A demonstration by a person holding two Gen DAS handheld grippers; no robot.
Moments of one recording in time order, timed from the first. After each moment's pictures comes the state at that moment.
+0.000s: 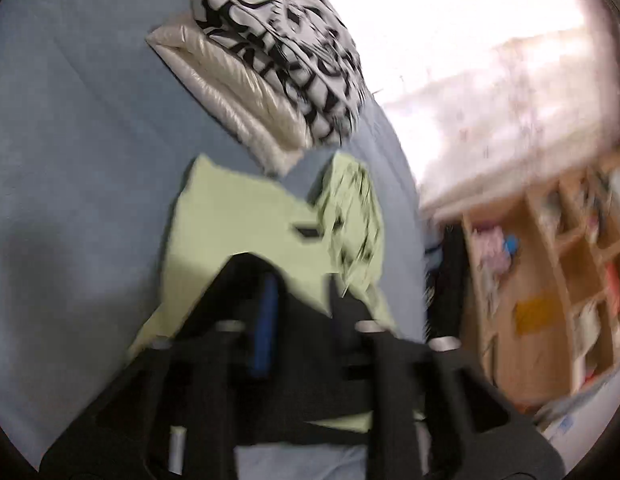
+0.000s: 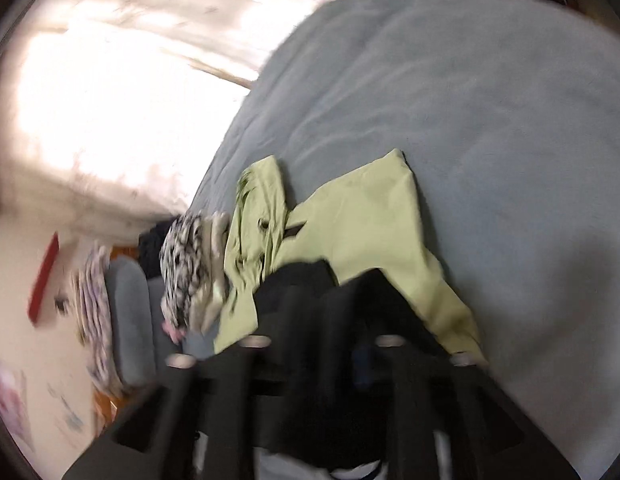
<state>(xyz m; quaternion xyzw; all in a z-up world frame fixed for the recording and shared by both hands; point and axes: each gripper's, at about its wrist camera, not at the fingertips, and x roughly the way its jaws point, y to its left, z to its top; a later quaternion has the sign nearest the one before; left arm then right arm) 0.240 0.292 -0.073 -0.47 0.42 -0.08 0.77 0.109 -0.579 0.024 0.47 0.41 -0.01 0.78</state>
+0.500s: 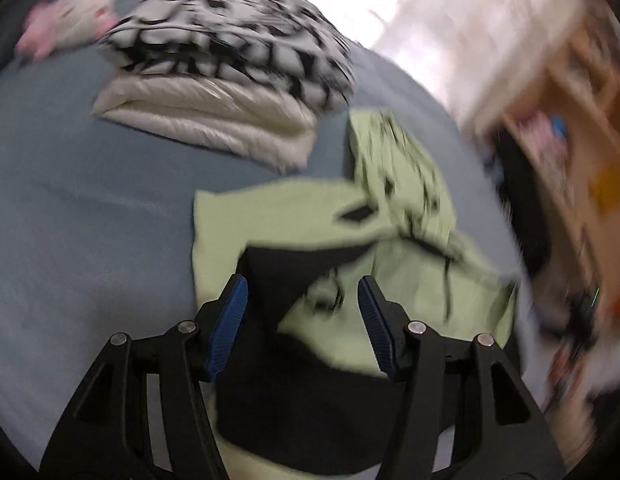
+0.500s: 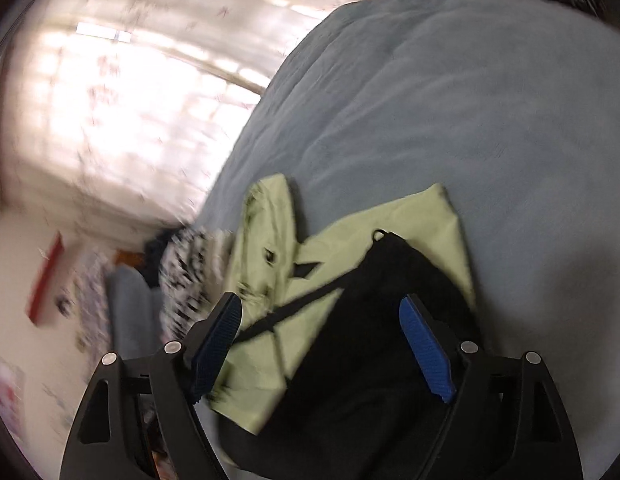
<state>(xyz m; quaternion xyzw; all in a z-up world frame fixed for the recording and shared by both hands) 0.275 0.243 -0.099 -0.17 0.49 -0.13 0.85 0.173 -0.560 0.014 0.38 0.40 0.03 0.83</state>
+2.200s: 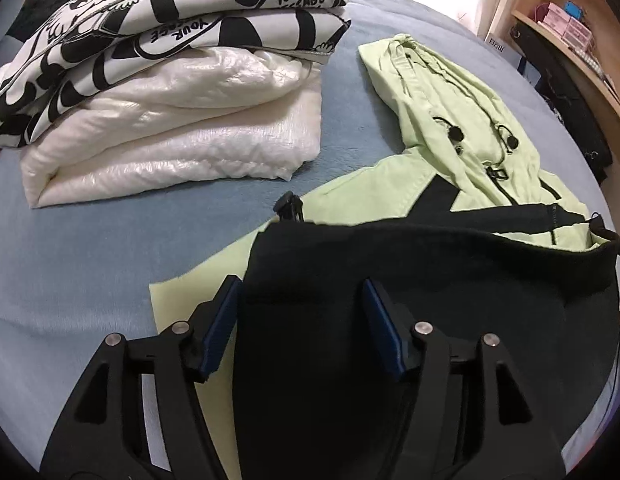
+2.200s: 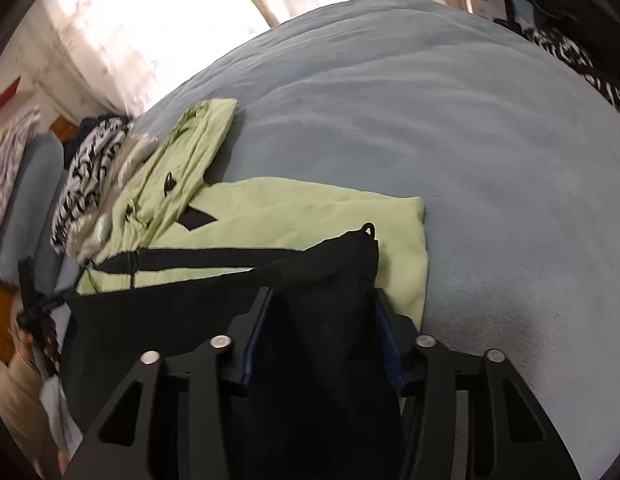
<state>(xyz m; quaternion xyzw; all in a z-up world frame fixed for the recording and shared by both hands) 0.379 0.179 -0.178 0.00 0.53 -0.11 0.84 0.226 -0.529 -0.076 0.13 0.48 0.00 0.87</state>
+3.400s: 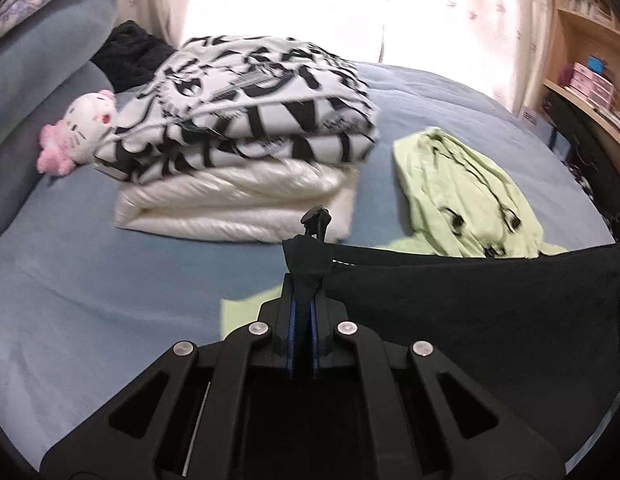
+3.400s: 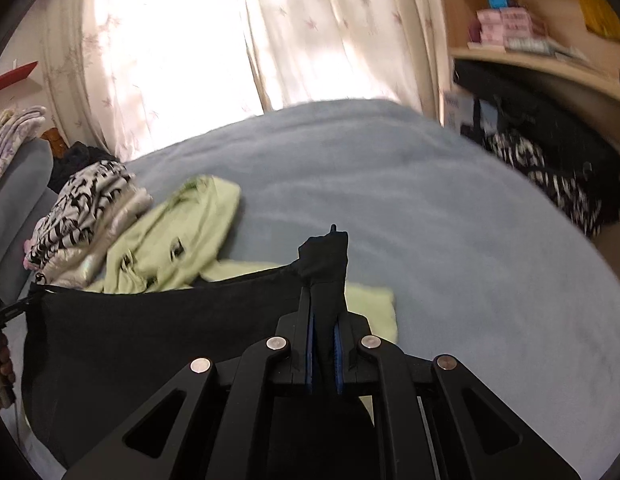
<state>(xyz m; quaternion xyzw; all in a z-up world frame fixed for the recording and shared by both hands) 0.336 0.185 -0.105 -0.03 0.41 0.00 0.91 0.172 -0.508 0.027 0.04 0.32 -0.06 0.94</state>
